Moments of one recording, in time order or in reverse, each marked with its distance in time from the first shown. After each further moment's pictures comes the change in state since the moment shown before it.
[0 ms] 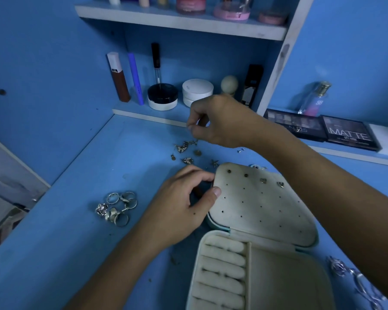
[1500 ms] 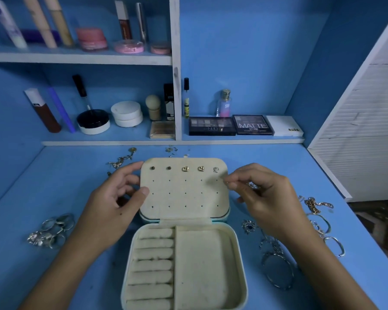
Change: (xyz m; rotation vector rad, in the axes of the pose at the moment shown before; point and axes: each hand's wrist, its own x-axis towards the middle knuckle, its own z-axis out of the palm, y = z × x) left_hand -0.004 0.012 0.003 -0.315 0.059 0.010; right_hand -0.247 0.005 0.003 0.470 0.652 0.441
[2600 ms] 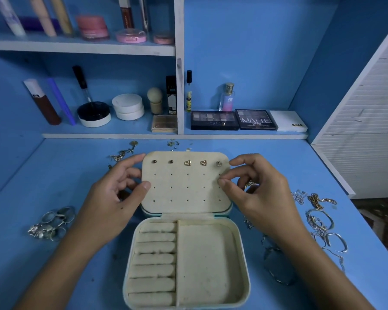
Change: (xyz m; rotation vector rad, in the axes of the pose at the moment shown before) left_hand -0.001 -0.002 -0.002 0.007 -0.021 0.013; right_hand -0.003 -0.008 0.015 -0.019 0.039 0.022
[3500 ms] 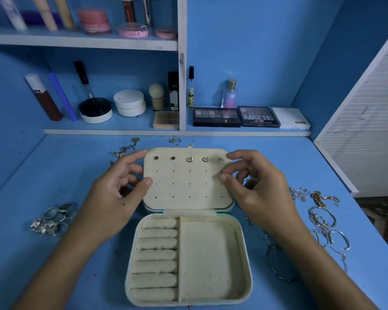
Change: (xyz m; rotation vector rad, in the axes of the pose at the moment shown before) left_hand 0.000 0.003 0.000 0.004 -0.006 0.005; right_hand 0.003 0.007 0.005 0.003 -0.014 -0.045
